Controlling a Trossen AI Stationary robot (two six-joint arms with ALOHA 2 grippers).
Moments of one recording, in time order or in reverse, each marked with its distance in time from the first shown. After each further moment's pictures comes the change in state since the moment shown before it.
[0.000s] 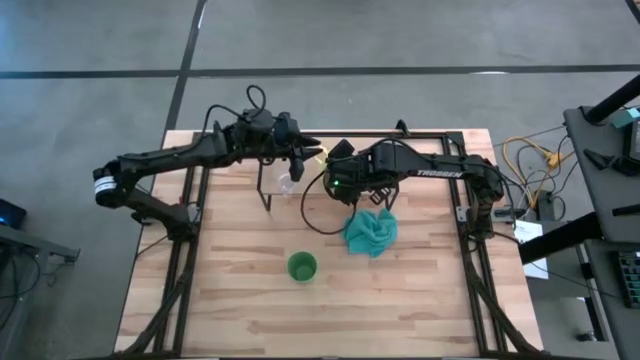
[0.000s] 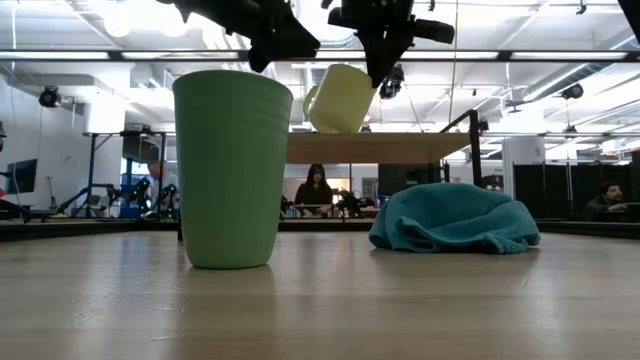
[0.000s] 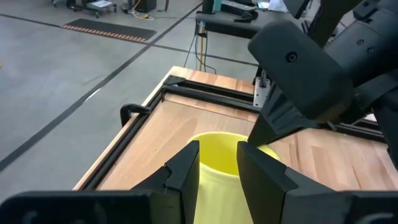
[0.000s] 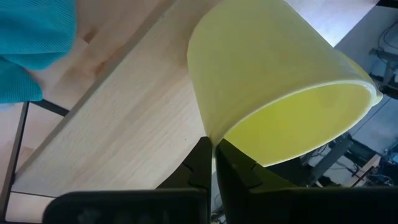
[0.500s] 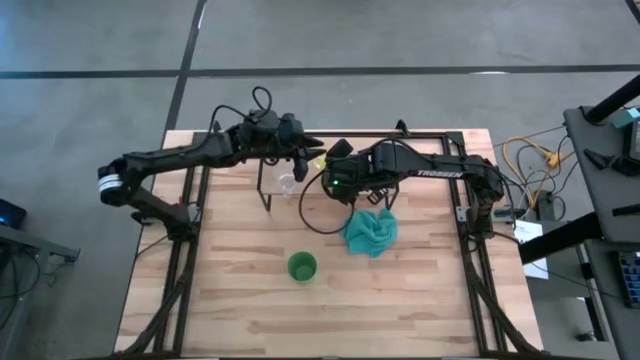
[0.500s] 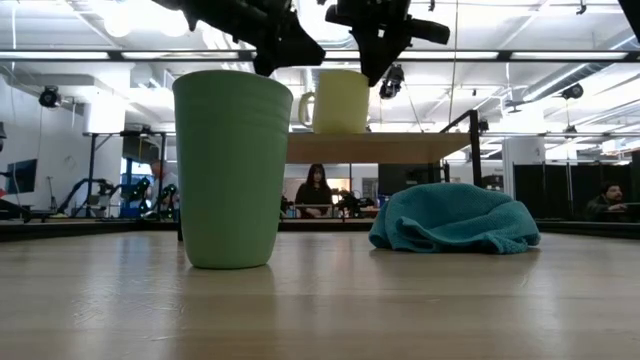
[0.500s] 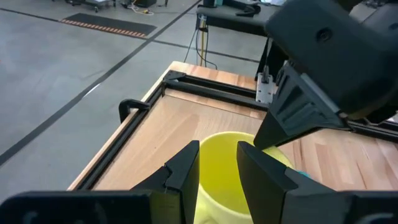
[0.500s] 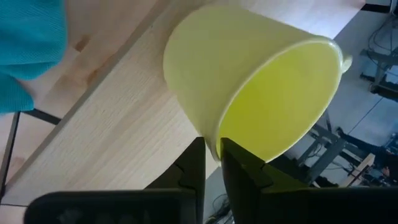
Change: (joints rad) left arm 0.003 0.043 0.002 0.025 0.005 -0.003; right arm 0.006 0.000 0.000 0.034 0.001 0.000
